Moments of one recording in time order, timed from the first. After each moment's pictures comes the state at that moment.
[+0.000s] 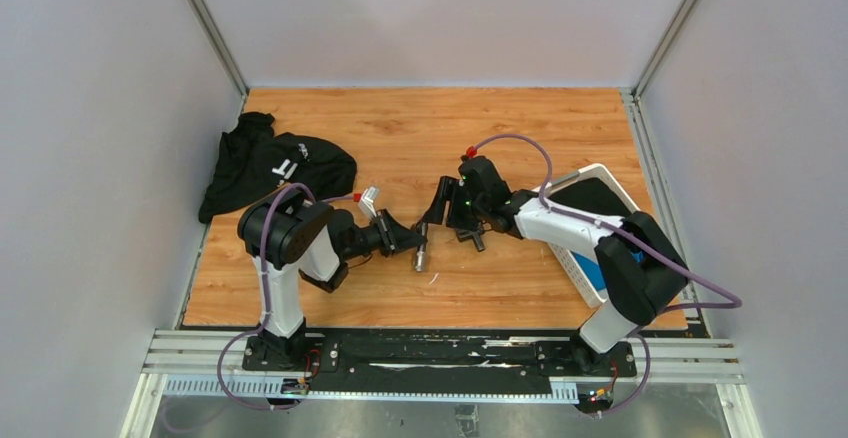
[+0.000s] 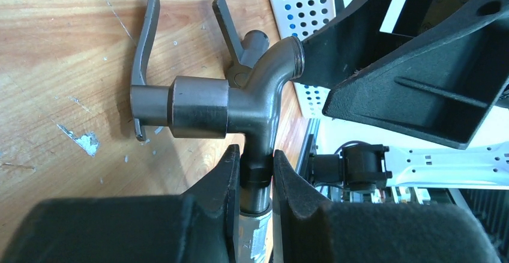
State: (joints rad) left arm -0.45 1.96 0.30 1.48 0.66 -1.14; right arm 0.70 1.59 0.93 -0.11 -0.15 0.78
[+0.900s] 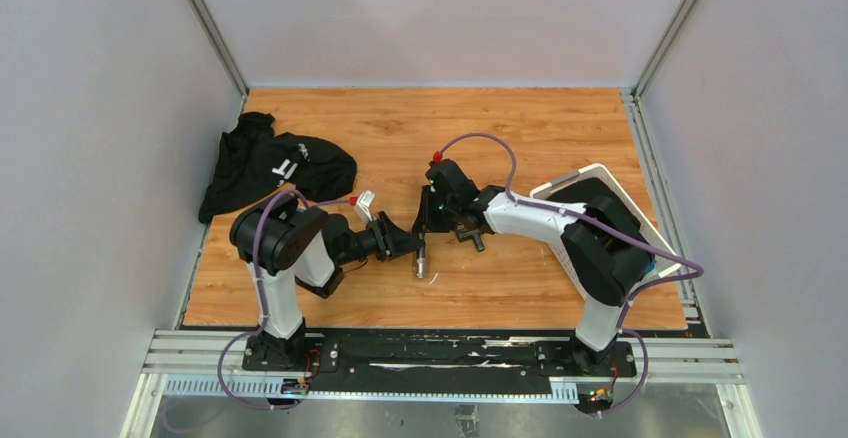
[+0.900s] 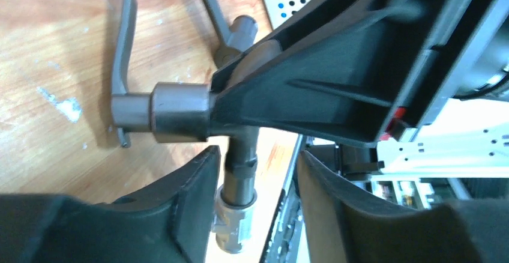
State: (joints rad) left arm -0.45 1.92 0.24 1.50 0.67 -1.13; right arm 0.80 1.78 1.11 -0.17 -0.11 0.72
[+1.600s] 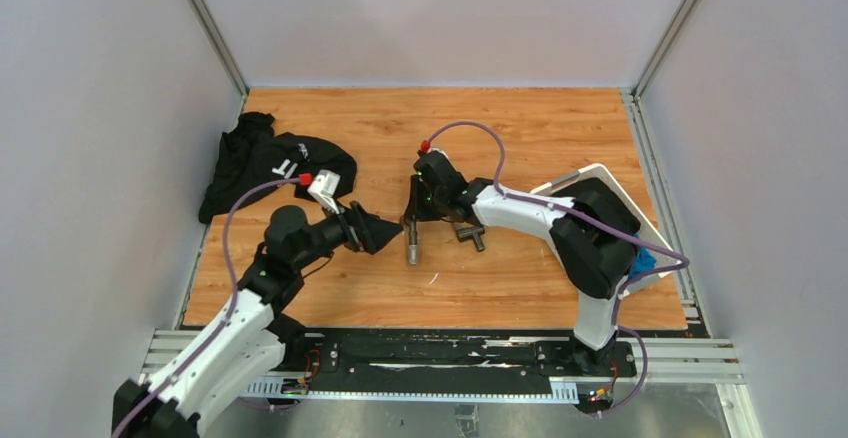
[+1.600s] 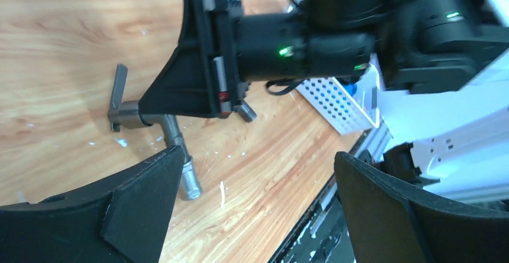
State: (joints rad) left arm -0.45 0.77 0.35 0.23 0.45 -0.65; right arm 0.82 1.82 1.20 -0.18 -0.02 0.64
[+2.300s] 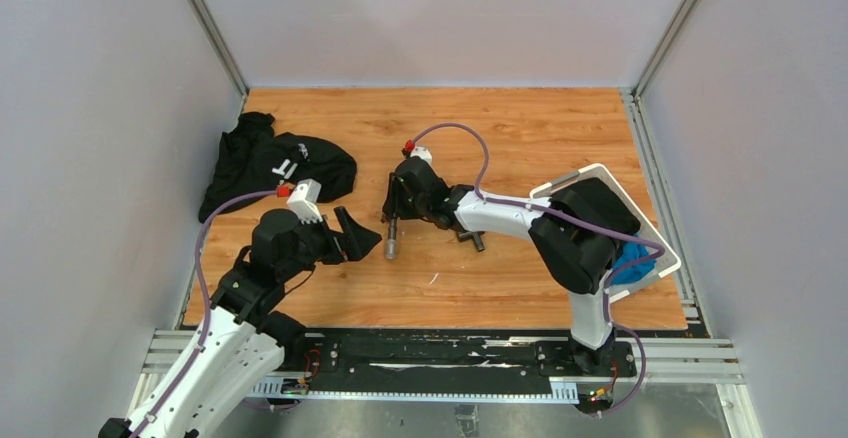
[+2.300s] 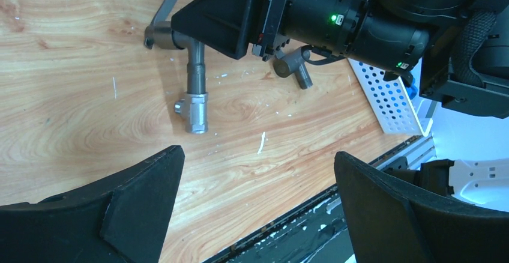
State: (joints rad) left arm -0.45 0.52 0.55 -0.44 0.19 -0.65; right arm 0.90 1.95 1.29 -0.01 0.10 0.69
